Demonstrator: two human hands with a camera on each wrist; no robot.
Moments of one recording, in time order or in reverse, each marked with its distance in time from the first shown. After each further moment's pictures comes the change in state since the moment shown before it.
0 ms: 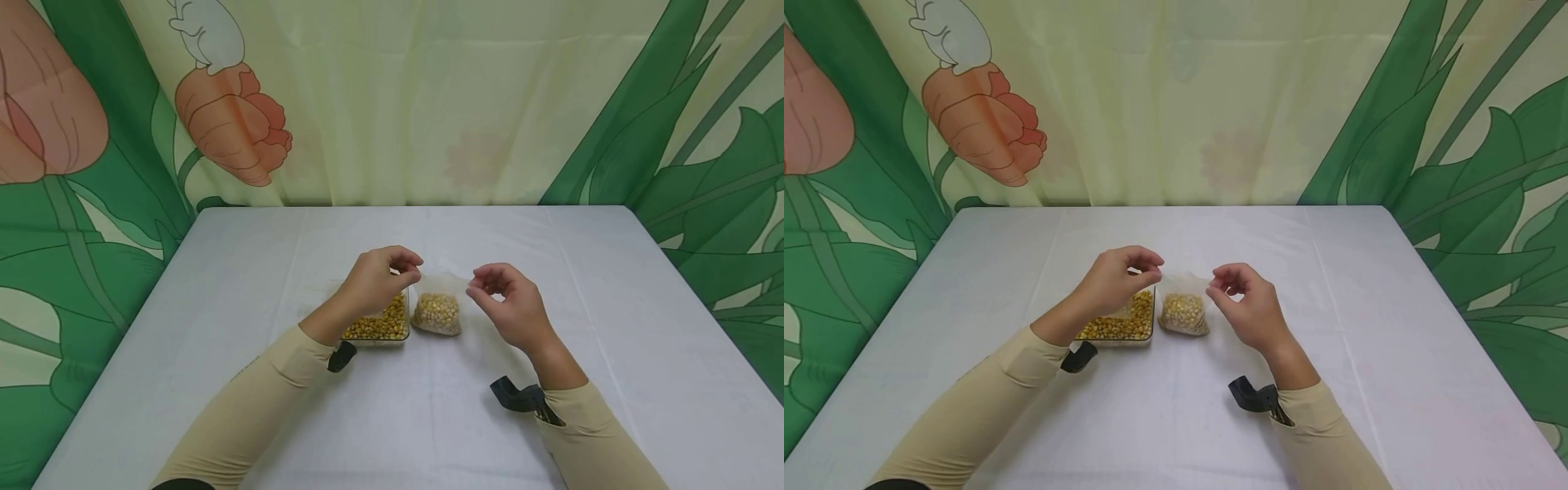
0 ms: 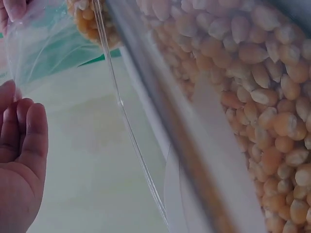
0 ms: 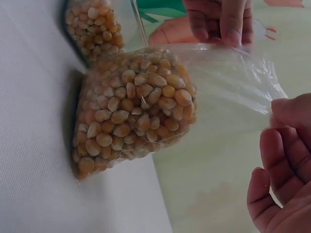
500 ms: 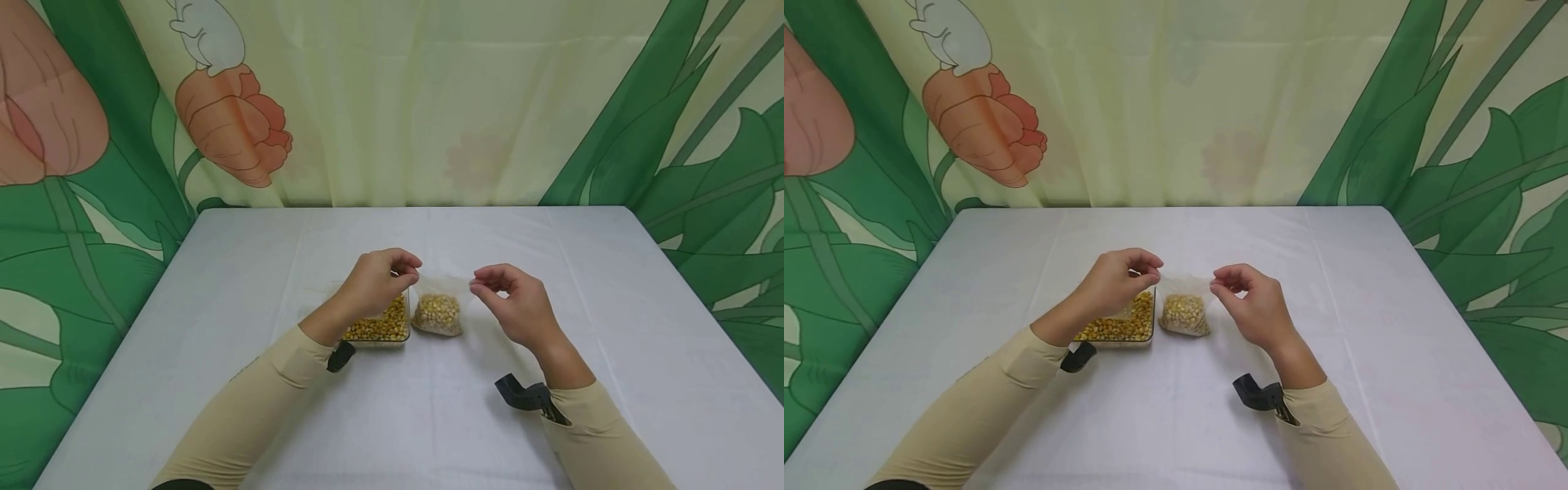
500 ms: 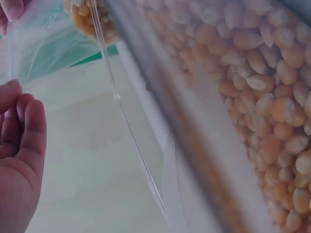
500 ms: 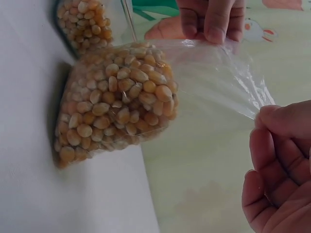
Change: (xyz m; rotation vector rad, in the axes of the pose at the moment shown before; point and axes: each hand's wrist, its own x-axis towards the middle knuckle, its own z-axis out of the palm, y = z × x) left_hand 0.001 -0.002 0.000 0.038 -0.026 -0.013; right_hand 0.002 -0.004 -0.006 -0.125 -0.009 0.028
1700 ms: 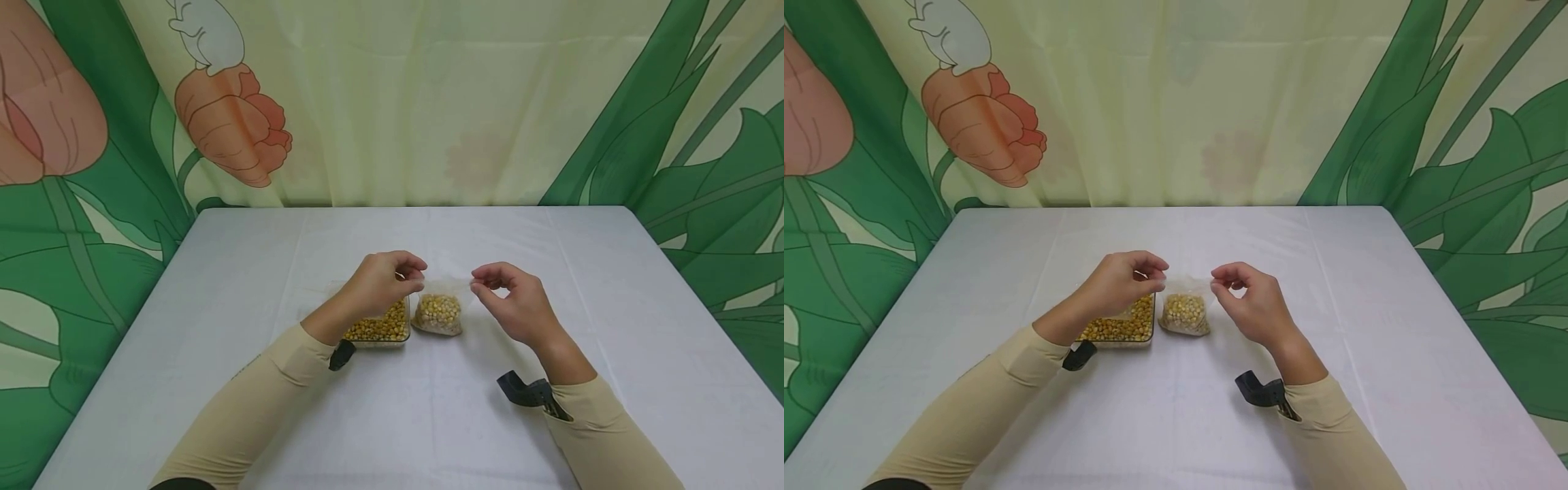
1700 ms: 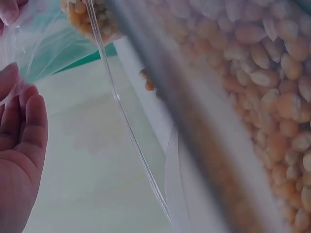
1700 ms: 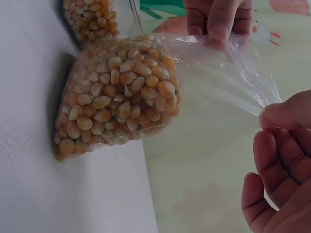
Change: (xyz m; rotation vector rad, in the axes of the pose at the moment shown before) left_hand 0.003 -0.001 0.000 0.006 -0.065 0.024; right_hand 0.005 -0.001 -0.001 -0.034 -0.030 -0.036
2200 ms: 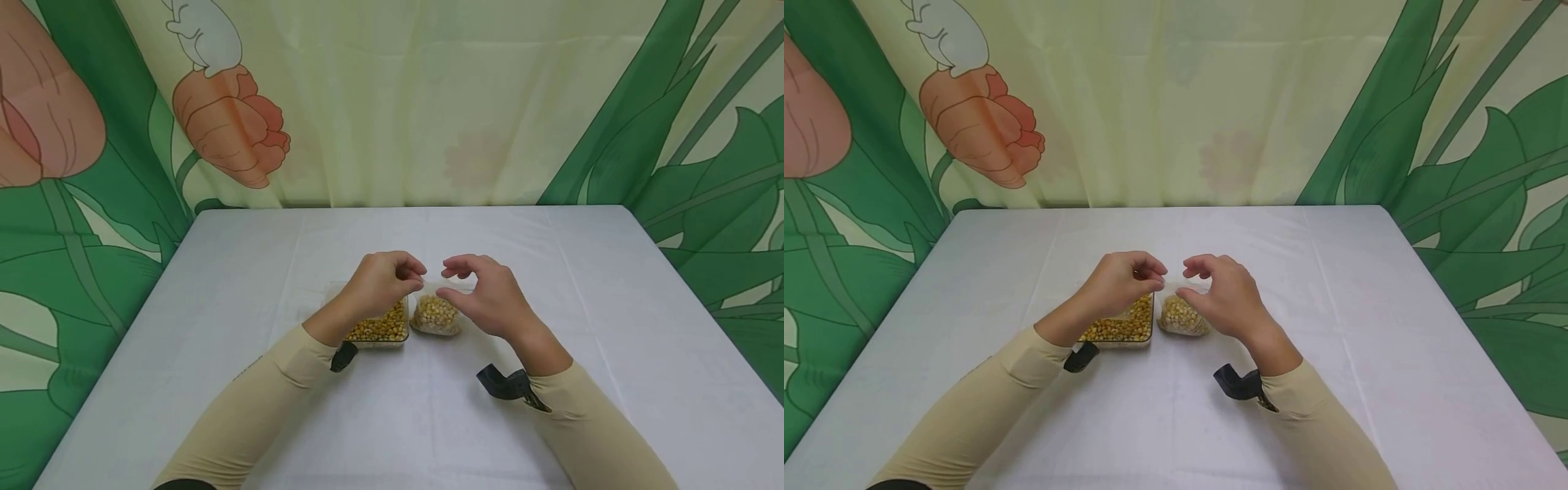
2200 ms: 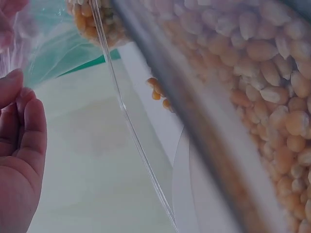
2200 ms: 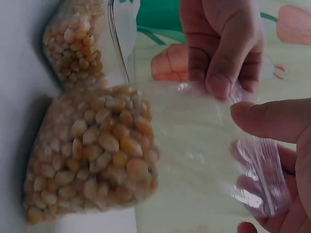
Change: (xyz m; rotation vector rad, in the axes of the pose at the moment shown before) left_hand 0.001 0.003 0.003 0.030 0.039 0.017; right_hand 0.017 -0.024 0.015 -0.186 -0.154 -0.021
